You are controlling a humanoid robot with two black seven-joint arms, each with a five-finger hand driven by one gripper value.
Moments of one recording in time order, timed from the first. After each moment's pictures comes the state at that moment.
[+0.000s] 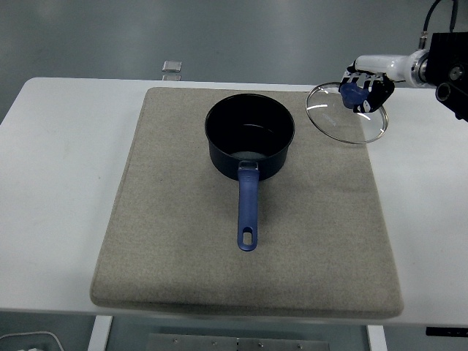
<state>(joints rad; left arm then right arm) 0.05 0.00 -0.14 -0.09 0.08 -0.09 0.09 1.36 -0.37 -0.03 0.68 -1.21 0.30 0.07</state>
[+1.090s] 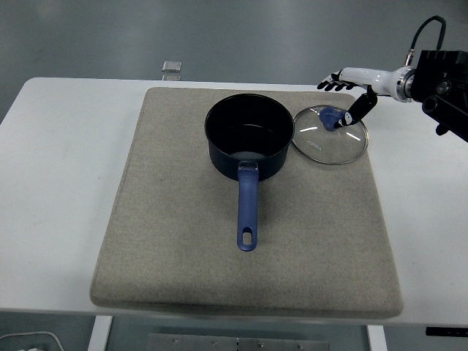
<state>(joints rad) 0.05 0.00 -0.14 -0.09 0.08 -0.09 0.09 1.33 -0.35 -0.01 0.68 -0.98 0.30 0.12</state>
